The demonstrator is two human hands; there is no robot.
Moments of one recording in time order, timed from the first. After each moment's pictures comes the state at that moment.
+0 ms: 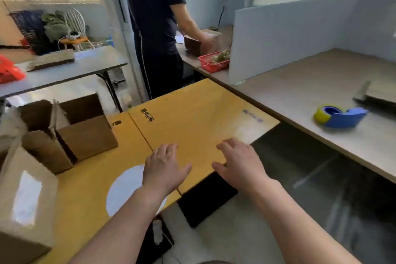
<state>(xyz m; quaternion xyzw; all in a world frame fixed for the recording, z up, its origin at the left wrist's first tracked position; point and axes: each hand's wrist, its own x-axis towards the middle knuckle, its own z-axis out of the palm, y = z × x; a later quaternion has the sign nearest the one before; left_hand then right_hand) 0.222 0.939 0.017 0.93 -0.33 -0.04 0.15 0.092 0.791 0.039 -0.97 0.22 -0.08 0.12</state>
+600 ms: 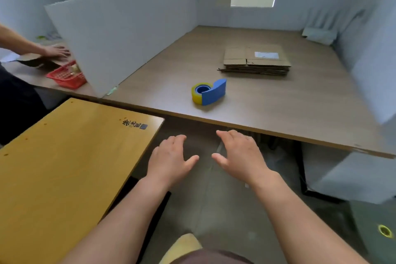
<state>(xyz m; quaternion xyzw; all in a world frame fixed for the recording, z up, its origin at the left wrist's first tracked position) 0.069 0.649 0.002 0.76 -0.63 -0.07 0.14 -0.112 0.598 0.013 -0.86 0.50 -0.10 0.09</state>
